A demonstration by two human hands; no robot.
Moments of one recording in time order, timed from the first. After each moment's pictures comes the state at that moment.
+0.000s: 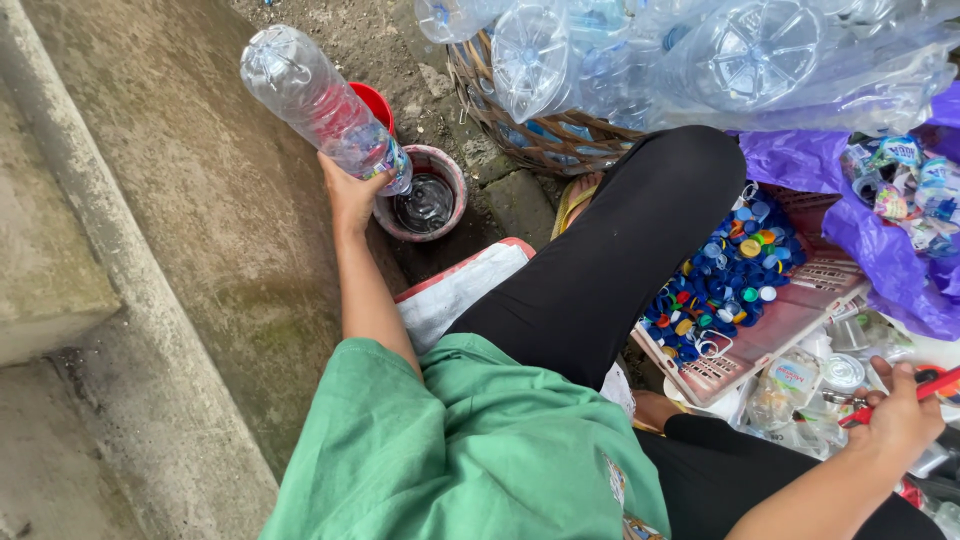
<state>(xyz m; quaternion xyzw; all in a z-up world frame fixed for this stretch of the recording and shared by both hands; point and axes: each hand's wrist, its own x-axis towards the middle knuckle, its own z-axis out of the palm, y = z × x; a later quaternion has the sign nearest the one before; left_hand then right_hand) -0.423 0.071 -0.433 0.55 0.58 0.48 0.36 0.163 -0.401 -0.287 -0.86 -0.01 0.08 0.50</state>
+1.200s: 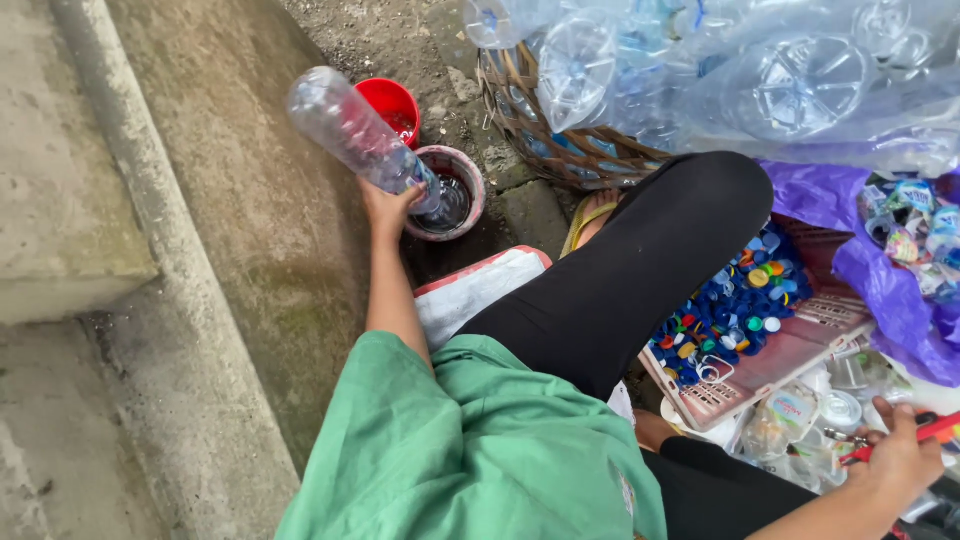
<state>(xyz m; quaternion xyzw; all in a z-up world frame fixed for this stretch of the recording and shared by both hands) -0.429 0.060 -0.547 0.49 0.68 0.44 0.32 0.183 -0.414 -0.302 -0.86 -0.03 0.12 0.50</state>
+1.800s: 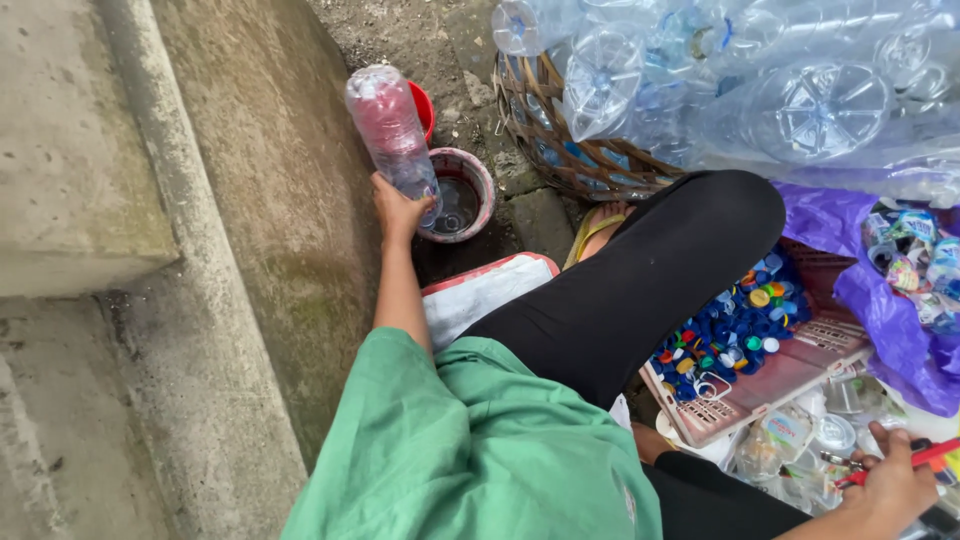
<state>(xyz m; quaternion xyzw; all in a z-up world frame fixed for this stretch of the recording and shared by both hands) -0.427 0.061 -0.548 0.51 0.74 0.34 0.27 0.186 -0.414 -0.307 -0.88 -0.03 0.10 0.46</state>
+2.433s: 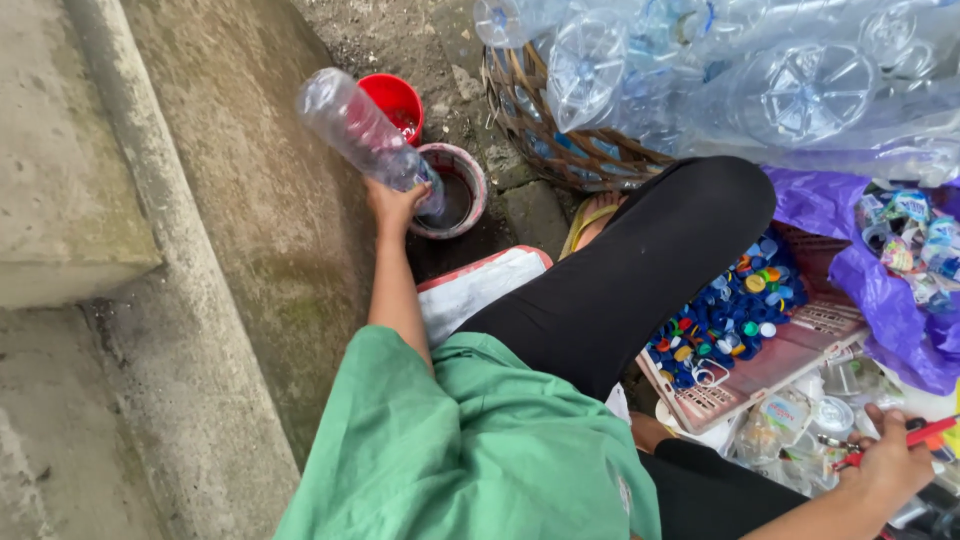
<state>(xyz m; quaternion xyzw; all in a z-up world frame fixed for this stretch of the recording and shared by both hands) -0.423 0.067 -0.567 0.49 0.70 0.43 0.29 0.195 -0.421 -0.318 -0.86 -0.04 0.10 0.49</state>
